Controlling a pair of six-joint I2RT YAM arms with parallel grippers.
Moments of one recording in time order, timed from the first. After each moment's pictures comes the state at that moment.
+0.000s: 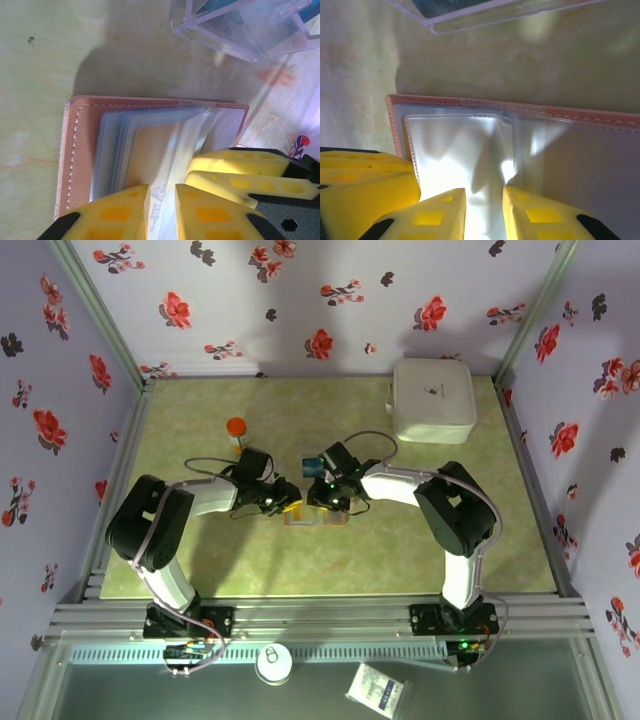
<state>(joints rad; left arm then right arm) -0.50 1.72 0.80 -0.03 0.55 -0.94 0.73 1.90 1.12 -0.29 -0.34 0.84</state>
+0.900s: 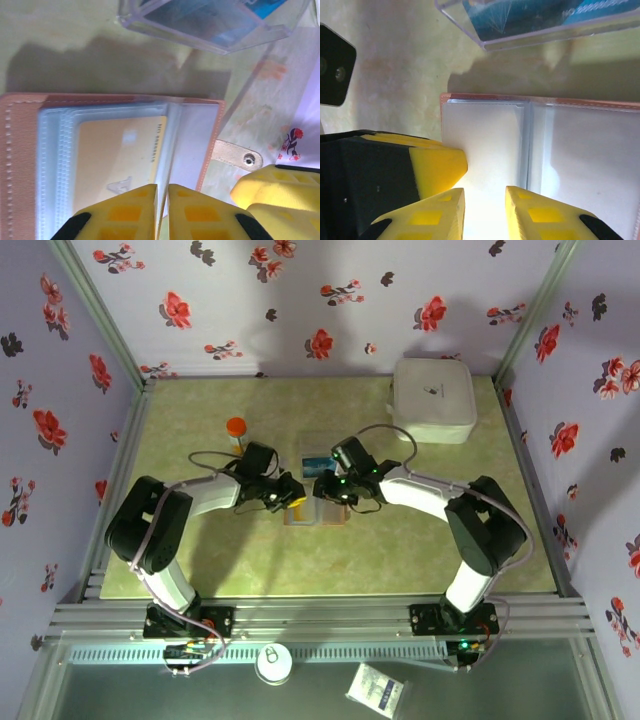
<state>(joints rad) -0.53 1.71 0.87 -0.10 0.55 -0.94 0.70 1.70 1.03 -0.26 -0.31 0.85</state>
